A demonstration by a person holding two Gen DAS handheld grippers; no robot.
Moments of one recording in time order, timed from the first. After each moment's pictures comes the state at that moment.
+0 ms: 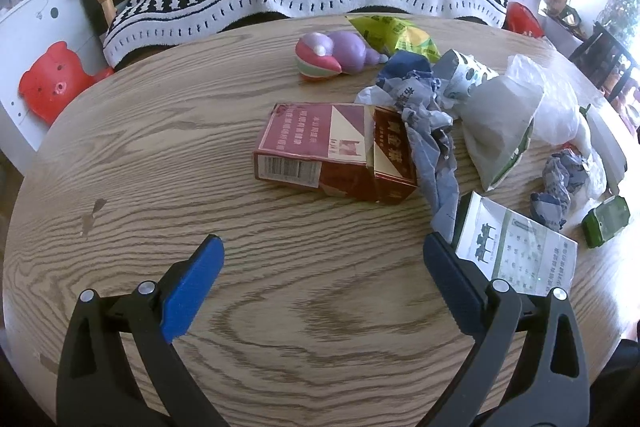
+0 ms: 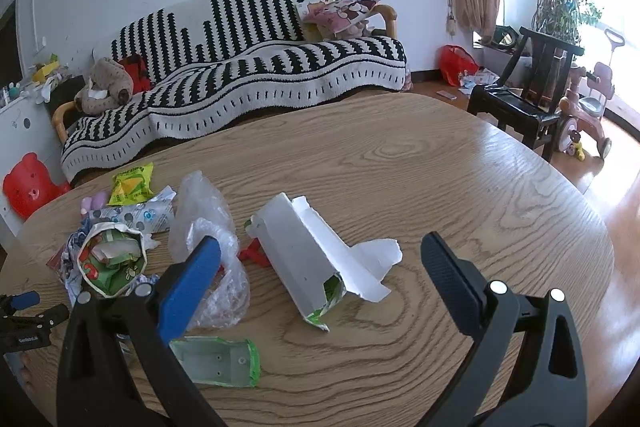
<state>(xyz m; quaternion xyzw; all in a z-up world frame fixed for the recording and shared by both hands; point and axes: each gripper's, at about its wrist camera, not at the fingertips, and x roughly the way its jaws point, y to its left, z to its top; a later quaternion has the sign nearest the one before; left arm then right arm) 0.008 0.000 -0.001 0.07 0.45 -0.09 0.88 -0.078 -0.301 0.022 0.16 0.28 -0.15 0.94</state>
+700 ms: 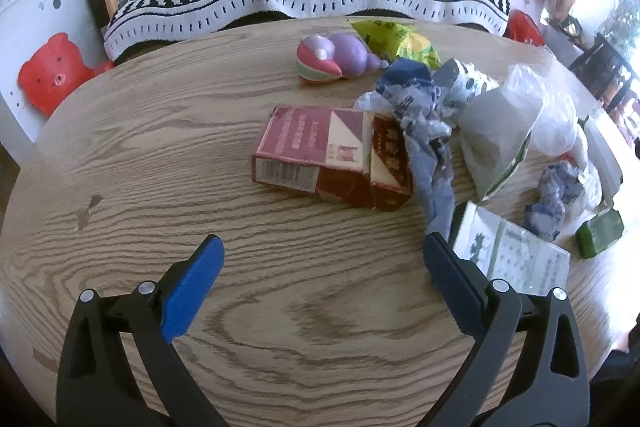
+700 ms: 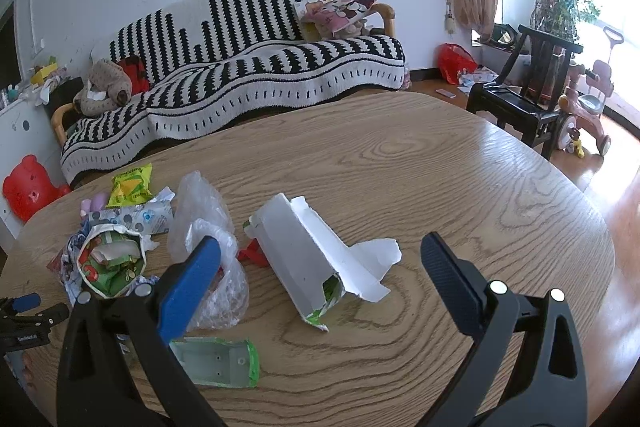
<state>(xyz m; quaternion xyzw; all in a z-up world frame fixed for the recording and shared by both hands) 0.011 -0.002 -0.002 0.05 0.45 -0.10 0.89 -0.076 -0.304 0.019 0.15 0.29 -0.16 0.93</state>
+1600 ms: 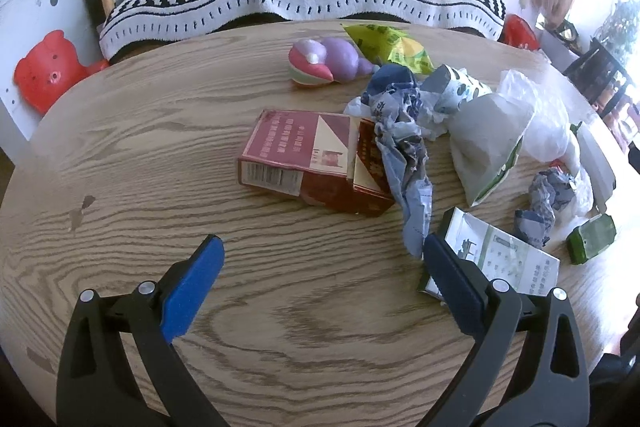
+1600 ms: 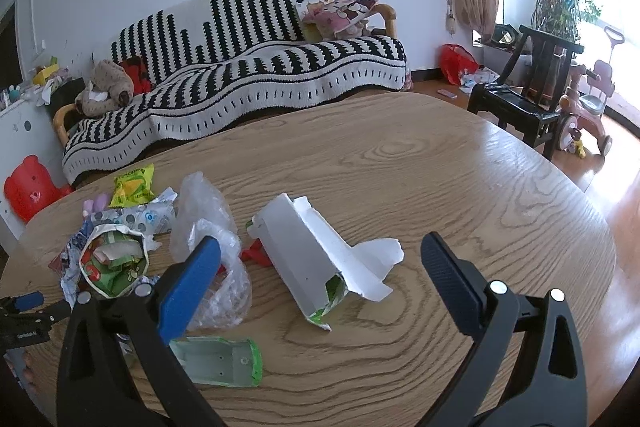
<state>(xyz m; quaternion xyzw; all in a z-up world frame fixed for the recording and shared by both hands) 0.011 0.004 0.001 0.04 0.45 -0.11 0.89 -0.074 -0.302 0.024 0.15 0.29 -0.15 0.93</state>
